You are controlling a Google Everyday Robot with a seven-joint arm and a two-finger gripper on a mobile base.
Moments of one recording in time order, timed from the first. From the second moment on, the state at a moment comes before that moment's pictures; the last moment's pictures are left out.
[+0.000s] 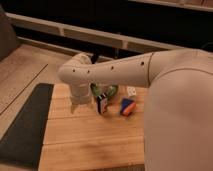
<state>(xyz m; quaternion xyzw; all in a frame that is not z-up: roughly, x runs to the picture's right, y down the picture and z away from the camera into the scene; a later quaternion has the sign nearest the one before) -0.108 0.103 0.703 -0.26 0.23 0.64 0.68</state>
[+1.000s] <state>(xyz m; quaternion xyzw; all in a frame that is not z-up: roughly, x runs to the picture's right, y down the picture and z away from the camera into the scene) -0.051 0.081 0.695 -0.21 0.23 0.69 0.65</state>
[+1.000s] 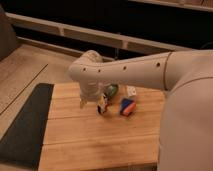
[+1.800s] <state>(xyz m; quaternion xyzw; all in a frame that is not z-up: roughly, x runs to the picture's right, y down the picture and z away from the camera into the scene) 0.028 0.084 0.691 -0.18 0.25 0.76 0.58</state>
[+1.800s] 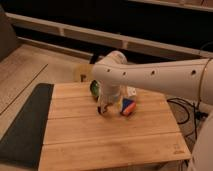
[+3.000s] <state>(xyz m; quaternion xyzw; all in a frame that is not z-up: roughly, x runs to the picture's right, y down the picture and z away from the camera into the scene) 0.093 0.098 0.754 -0.15 0.27 0.80 0.52</state>
